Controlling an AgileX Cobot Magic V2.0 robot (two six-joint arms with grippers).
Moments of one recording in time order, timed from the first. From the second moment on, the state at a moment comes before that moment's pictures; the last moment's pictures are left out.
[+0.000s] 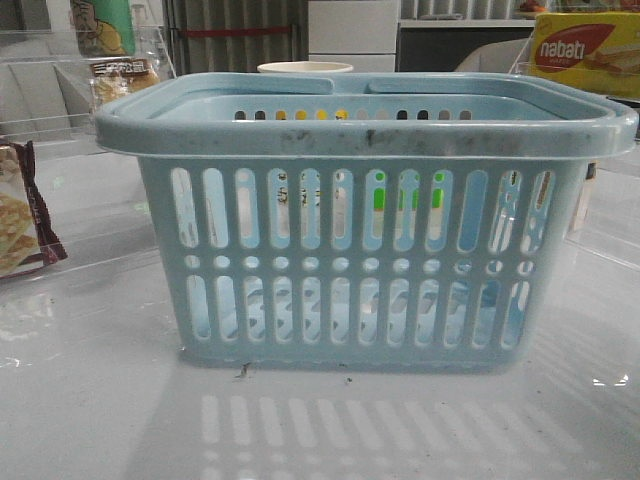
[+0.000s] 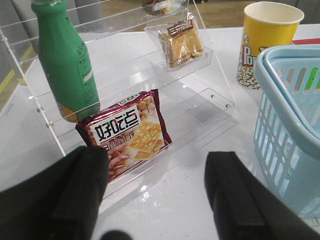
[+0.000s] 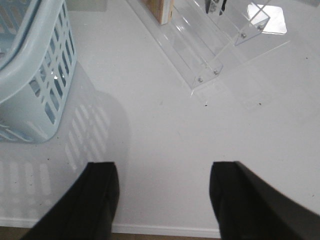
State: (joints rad) left arm -0.06 0.47 -0.62 -0.07 0.58 0.10; right arm 0.04 0.63 -0.66 -0.08 0.80 0.07
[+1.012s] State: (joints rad) left arm -0.06 0.47 -0.62 -0.07 0.58 0.10; right arm -0.16 1.41 -1.13 -0.08 0.71 0.08
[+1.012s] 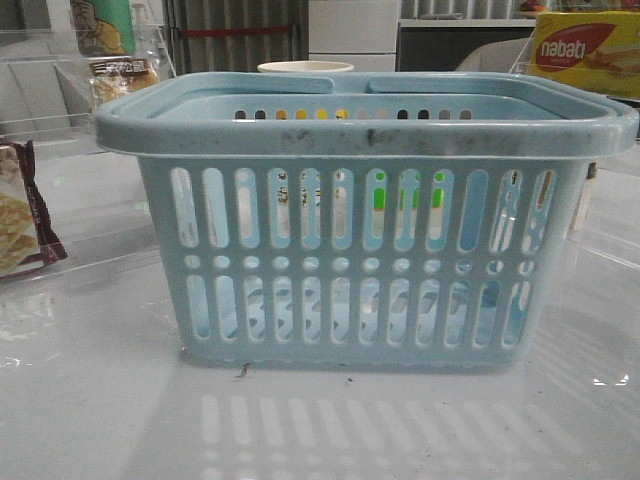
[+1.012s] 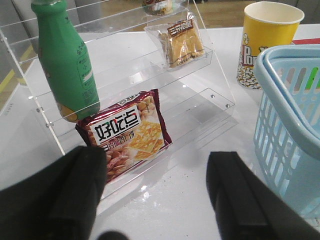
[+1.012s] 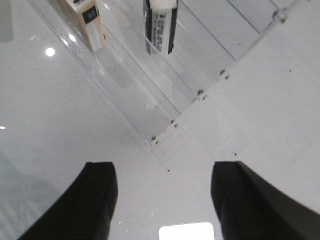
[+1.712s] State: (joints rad) left arm -0.06 0.47 -0.62 -0.07 0.58 0.10; right arm -0.16 1.82 -1.48 -0.09 0.55 0.08
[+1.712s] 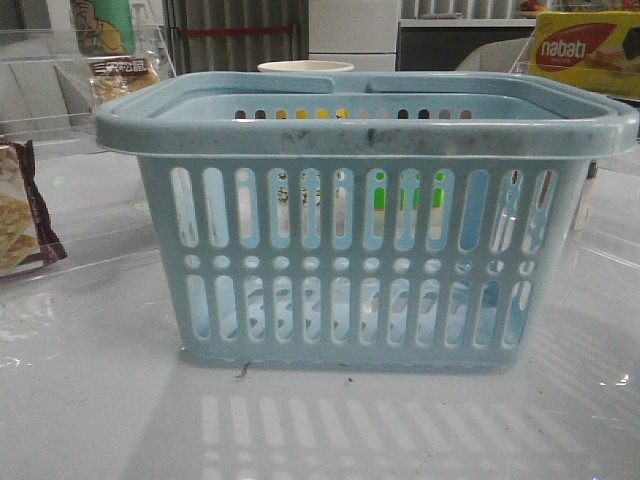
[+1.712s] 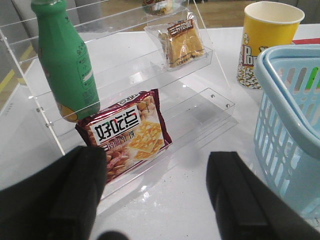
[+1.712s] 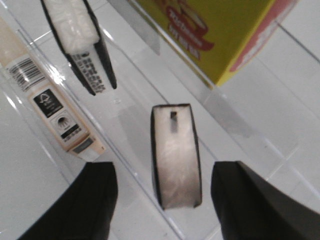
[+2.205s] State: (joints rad) left arm -0.06 0.47 -0.62 -0.07 0.58 0.10; right arm -0.16 1.89 -1.49 -0.17 0.50 0.08
